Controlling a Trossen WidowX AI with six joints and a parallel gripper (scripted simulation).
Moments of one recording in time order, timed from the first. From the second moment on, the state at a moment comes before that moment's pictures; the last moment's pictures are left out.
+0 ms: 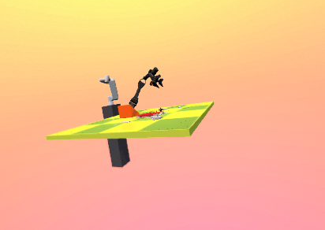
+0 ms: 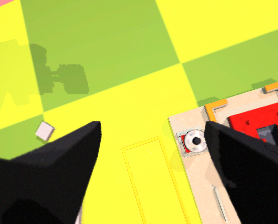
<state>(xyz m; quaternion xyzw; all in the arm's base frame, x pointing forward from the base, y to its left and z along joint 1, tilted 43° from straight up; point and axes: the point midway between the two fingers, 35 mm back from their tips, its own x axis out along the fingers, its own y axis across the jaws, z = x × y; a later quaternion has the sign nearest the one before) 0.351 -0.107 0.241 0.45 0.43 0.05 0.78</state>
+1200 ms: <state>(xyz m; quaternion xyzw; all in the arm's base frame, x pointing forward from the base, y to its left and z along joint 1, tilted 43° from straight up) 0.368 -0.026 0.063 0.27 0.62 0.23 0.70</state>
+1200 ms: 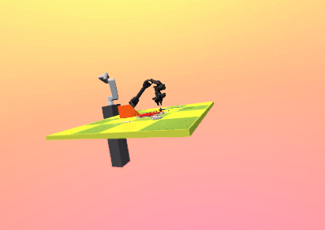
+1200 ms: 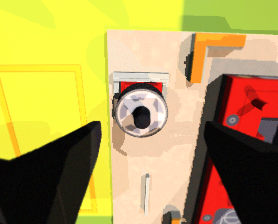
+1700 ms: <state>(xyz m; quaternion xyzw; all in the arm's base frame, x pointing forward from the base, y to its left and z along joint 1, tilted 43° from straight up) 0.370 0.004 0.036 0.27 0.62 0.23 0.70</state>
